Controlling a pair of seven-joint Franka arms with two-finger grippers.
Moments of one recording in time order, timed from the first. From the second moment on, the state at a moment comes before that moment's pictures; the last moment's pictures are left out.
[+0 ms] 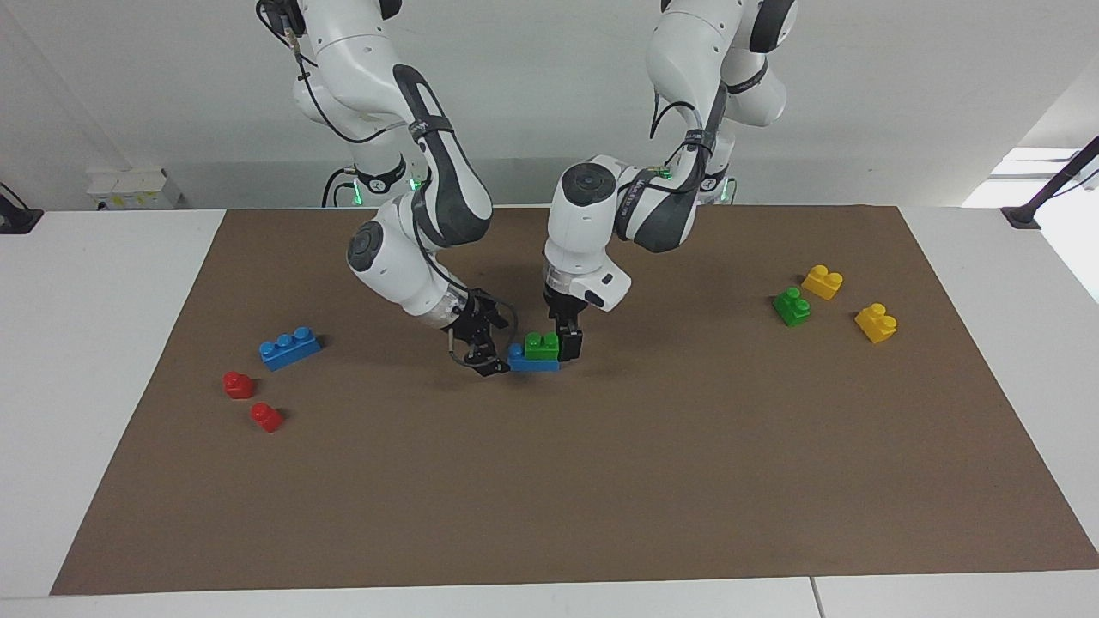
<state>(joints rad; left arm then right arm) -0.69 0.40 -0.01 -1.69 -0.03 2.21 -2.32 0.36 0.34 0.03 -1.99 0.72 2.40 1.40</state>
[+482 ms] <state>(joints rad) -0.71 0.42 -0.01 -1.70 -0.02 2.23 -2.34 0.38 0.36 0.03 -1.99 0.74 2.45 1.40</state>
